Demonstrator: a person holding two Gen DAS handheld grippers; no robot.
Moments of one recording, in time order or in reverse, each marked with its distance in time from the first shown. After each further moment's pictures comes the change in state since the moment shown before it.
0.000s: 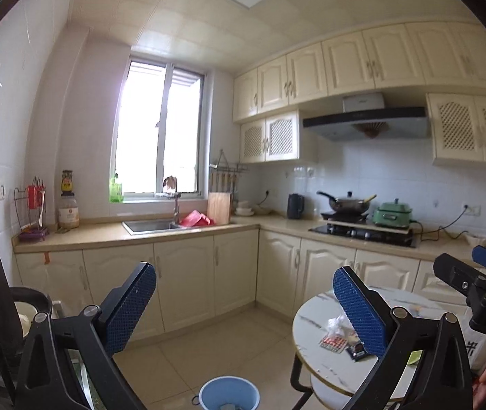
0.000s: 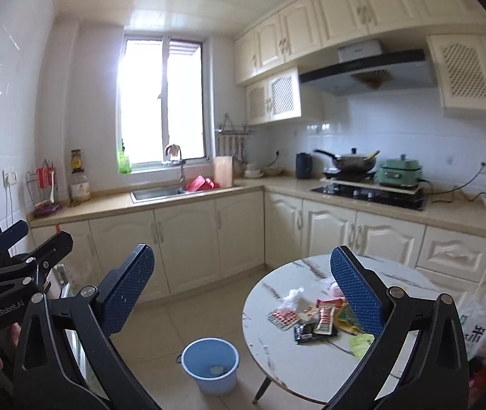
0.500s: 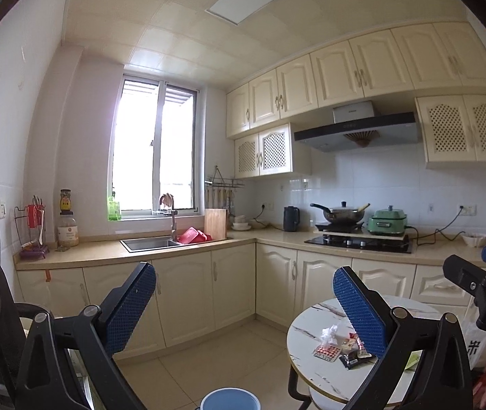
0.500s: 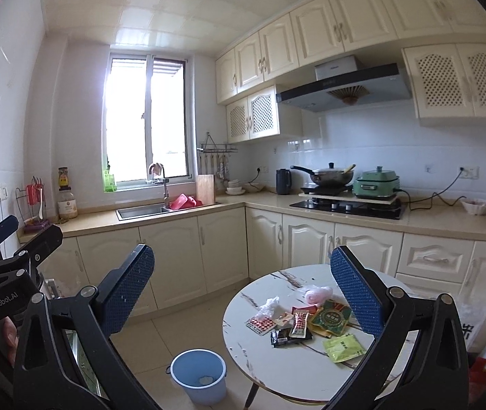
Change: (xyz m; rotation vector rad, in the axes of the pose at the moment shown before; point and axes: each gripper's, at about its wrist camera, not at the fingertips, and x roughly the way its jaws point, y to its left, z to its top) left arm -0.073 0.015 -0.044 0.042 -0.047 -0.002; right arm -0.036 -0.026 0.005 0.024 -0.043 -0.060
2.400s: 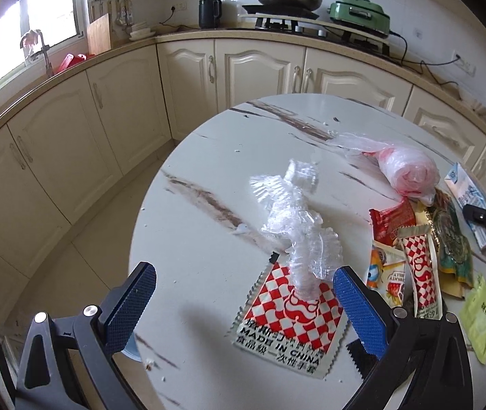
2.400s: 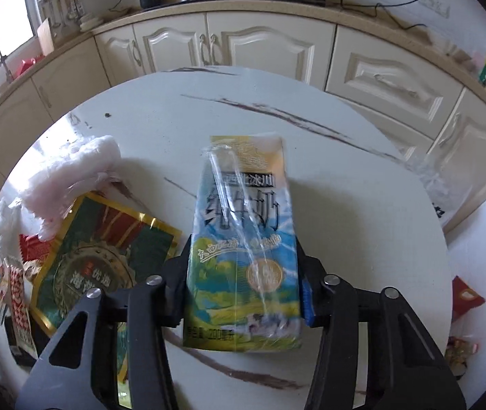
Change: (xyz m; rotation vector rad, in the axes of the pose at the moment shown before) left arm 0.519 -0.180 -0.105 0.112 0.789 -0.303; right arm 0.354 -0.325 -0.217 0.231 0.801 -0.343
